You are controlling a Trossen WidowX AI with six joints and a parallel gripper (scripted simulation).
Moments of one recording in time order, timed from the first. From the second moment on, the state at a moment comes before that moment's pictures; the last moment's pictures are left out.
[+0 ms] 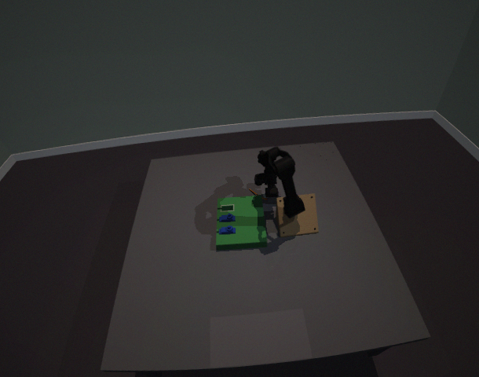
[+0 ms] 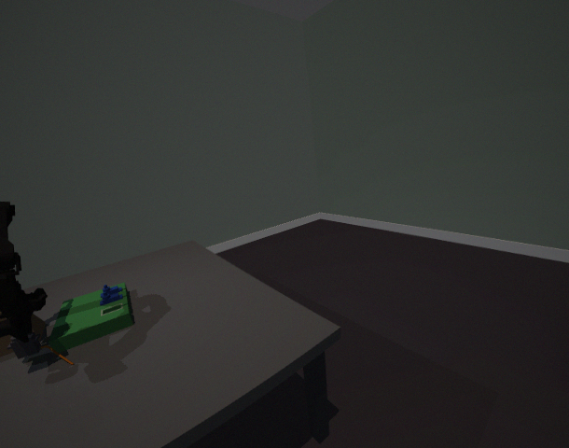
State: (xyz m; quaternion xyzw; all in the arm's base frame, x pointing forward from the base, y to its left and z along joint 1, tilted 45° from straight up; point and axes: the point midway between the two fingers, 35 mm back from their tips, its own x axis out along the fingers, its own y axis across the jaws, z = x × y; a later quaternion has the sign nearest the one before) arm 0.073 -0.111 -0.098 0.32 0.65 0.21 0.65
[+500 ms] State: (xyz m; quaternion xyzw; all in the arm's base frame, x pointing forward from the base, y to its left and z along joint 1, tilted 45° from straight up) arm 0.075 -0.147 -0.061 0.32 0.65 0.21 0.65
